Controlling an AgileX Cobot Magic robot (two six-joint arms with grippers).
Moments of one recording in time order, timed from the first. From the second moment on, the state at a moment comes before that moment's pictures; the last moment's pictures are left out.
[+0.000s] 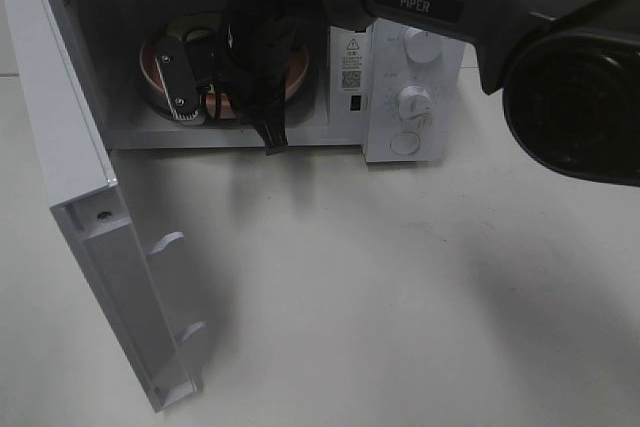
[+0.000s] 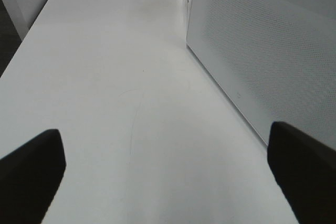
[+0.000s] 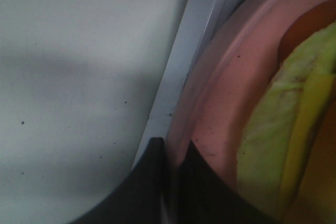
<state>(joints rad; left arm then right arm) 0.06 0.00 -0.50 -0.06 1.04 0.00 0.71 2.44 -2.18 -0.19 0.83 -1.14</state>
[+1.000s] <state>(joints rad) 0.06 0.00 -0.50 -0.06 1.04 0.00 0.72 2.44 -2.18 -0.23 0.82 -0.98</state>
